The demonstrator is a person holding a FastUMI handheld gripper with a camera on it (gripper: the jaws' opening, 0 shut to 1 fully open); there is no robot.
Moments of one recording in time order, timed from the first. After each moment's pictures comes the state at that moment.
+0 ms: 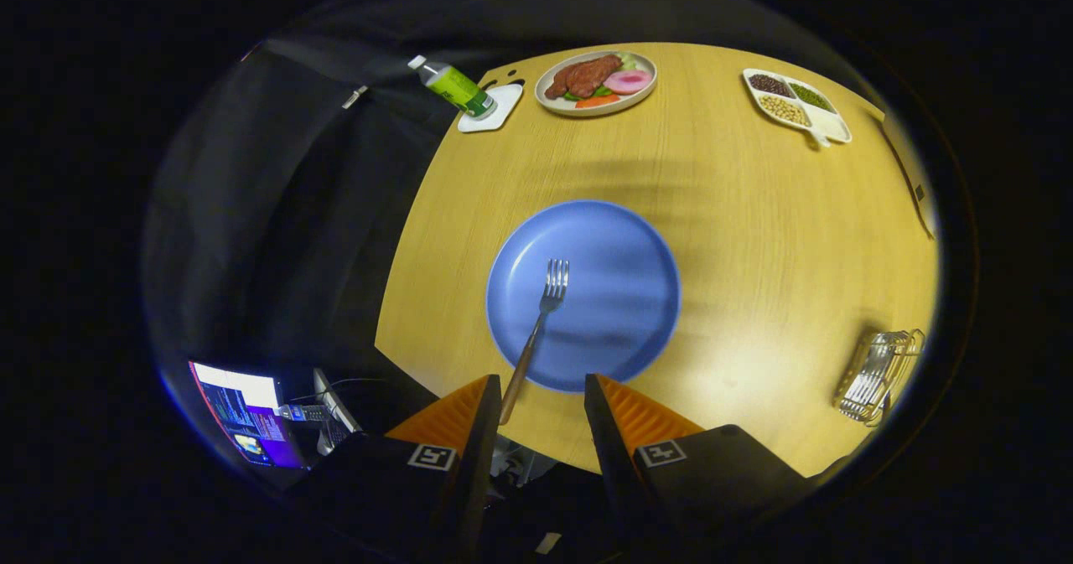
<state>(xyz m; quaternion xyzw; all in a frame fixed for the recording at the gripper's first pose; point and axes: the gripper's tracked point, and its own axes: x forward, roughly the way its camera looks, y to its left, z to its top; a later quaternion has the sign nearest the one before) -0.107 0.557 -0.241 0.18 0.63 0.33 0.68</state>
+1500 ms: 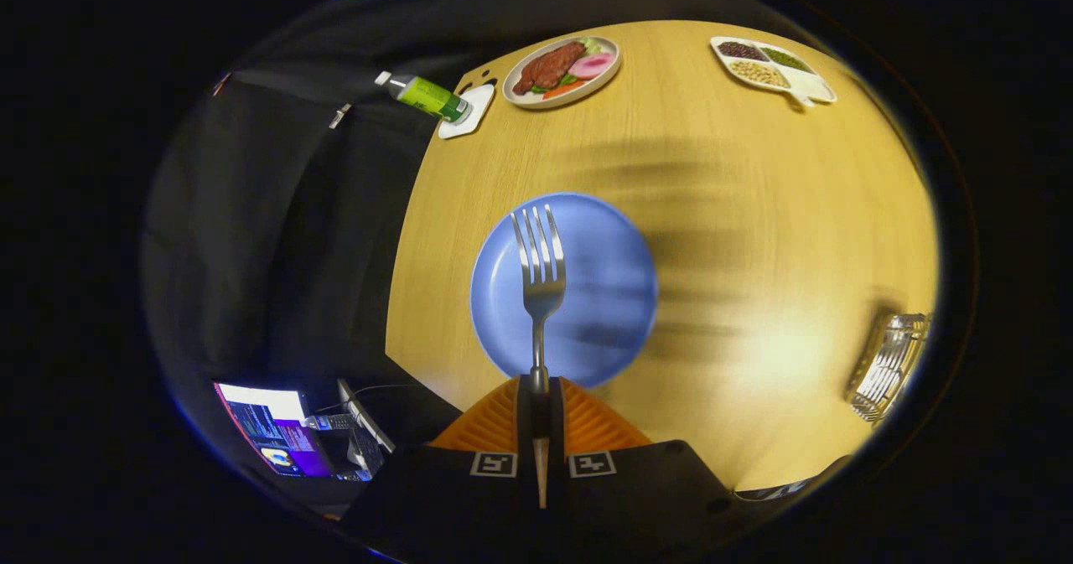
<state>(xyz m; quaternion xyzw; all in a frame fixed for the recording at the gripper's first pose) -0.091 0.486 -0.244 0.23 0.63 0.32 0.67</state>
